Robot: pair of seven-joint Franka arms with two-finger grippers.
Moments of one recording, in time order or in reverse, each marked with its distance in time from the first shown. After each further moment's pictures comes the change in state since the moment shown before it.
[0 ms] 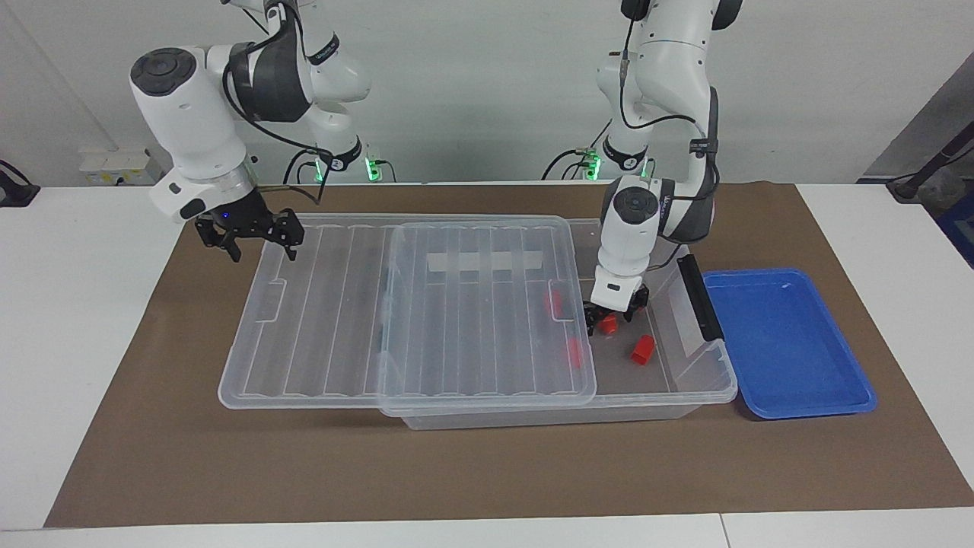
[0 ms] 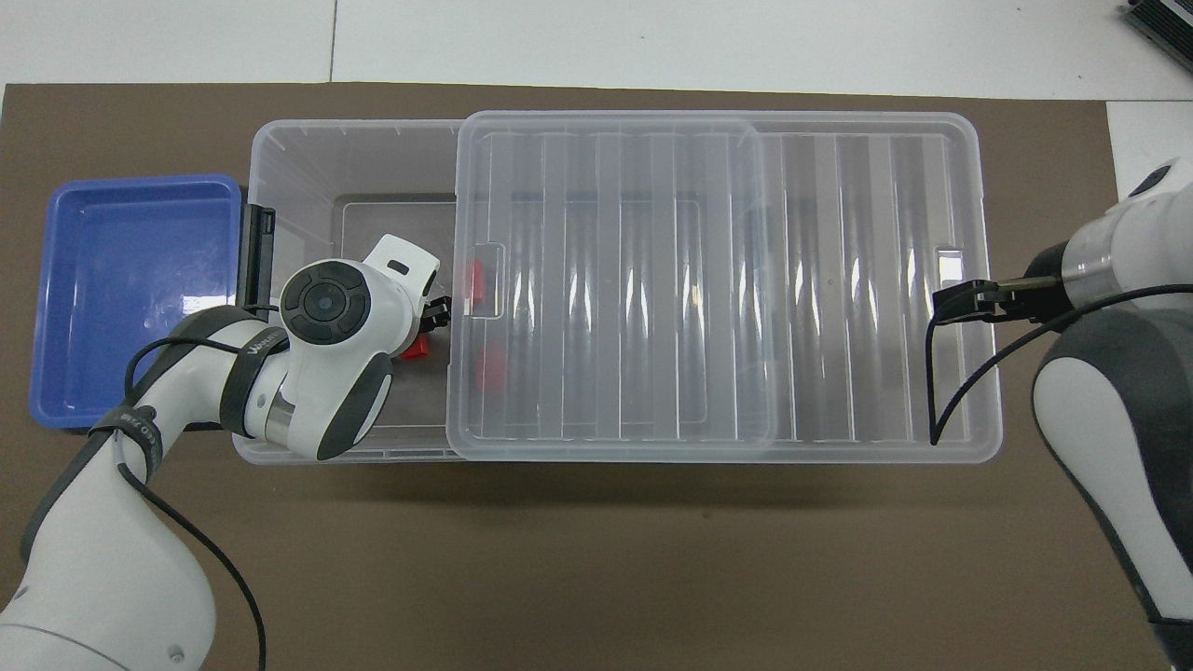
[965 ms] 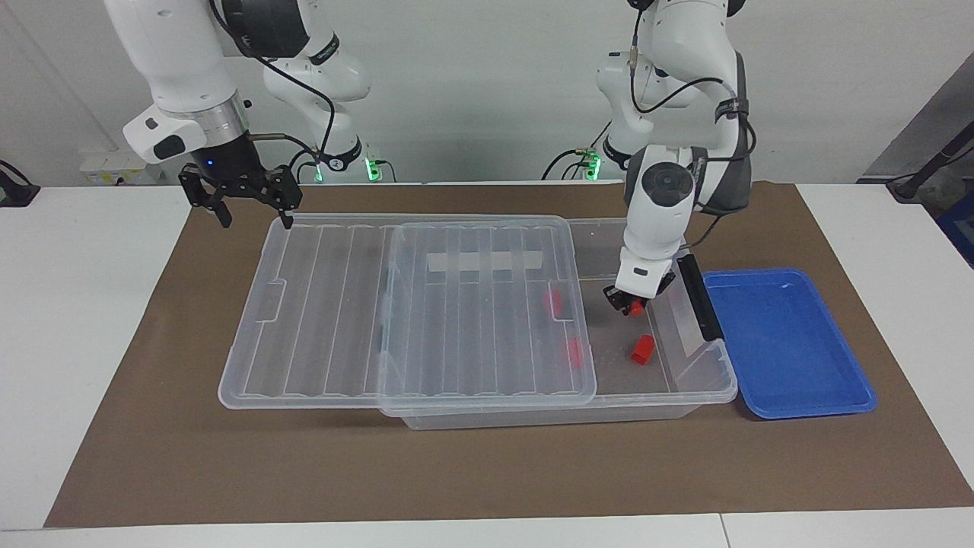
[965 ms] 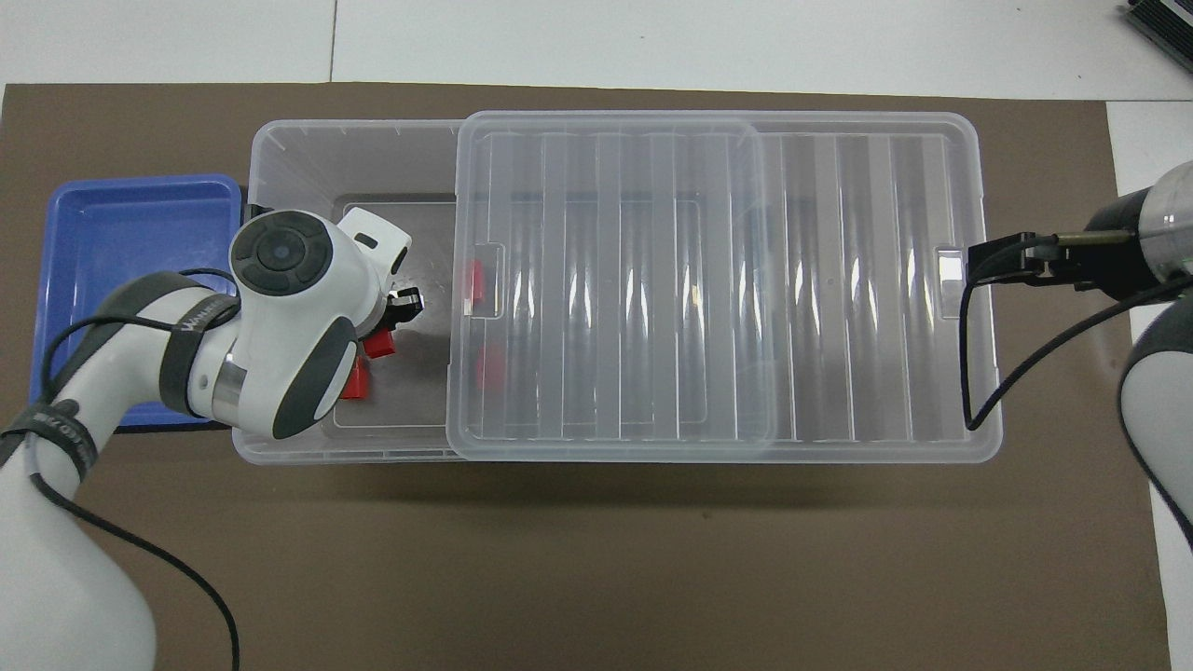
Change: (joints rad) left arm 0.035 -0.093 0.017 0.231 -0.001 -0.452 0.079; right arm 0.010 0.022 -0.005 0.166 0.000 -0.095 0.049
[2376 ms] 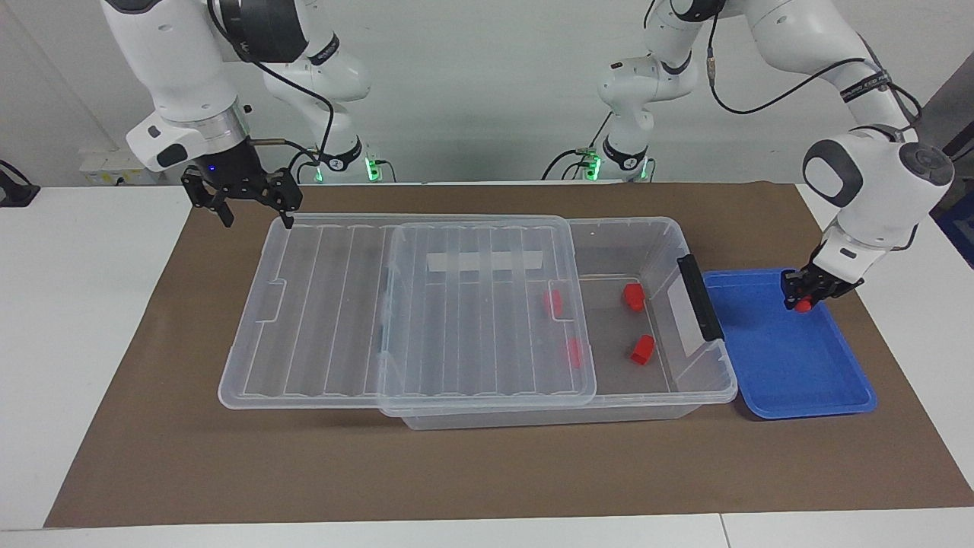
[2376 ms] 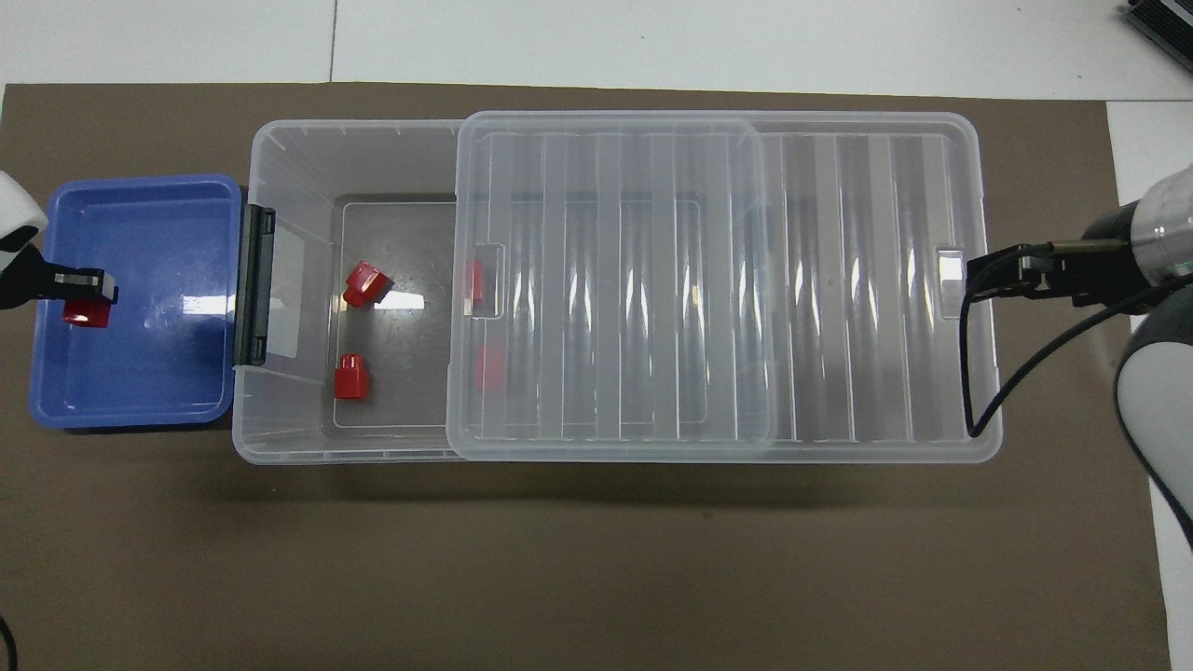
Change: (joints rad) left arm 0.531 0.046 0.005 -0.012 -0.149 0.169 0.942; right arm -0.004 0.001 0.000 -0.008 0.001 -0.028 0.000
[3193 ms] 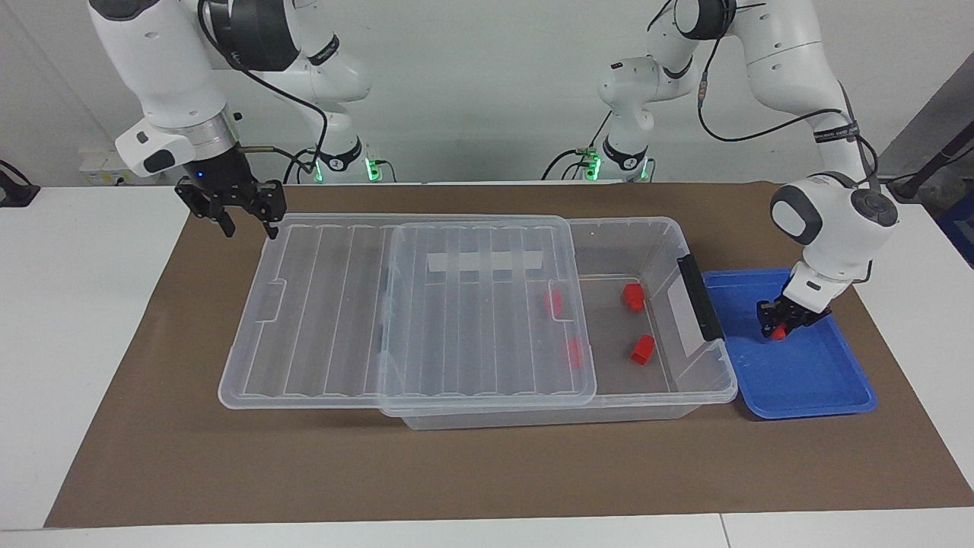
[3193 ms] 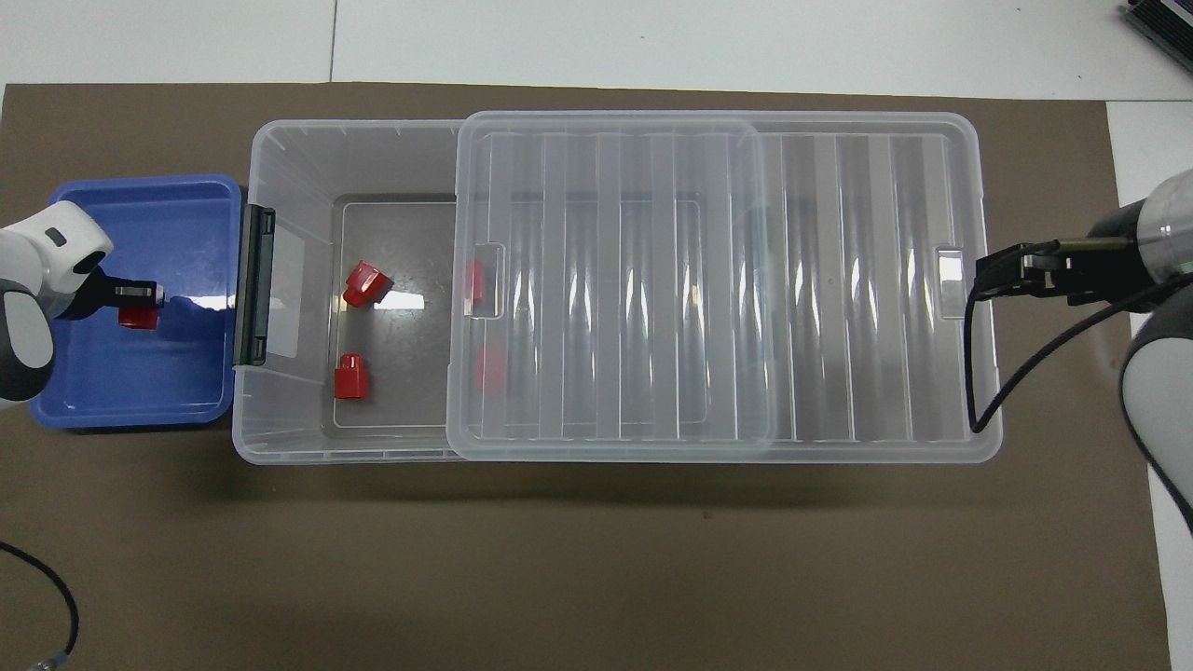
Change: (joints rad) left arm 0.002 0.087 -0.005 -0.121 -0.017 0.274 0.024; right arm -0.049 0.001 -0.004 -0.058 0.000 0.107 0.000
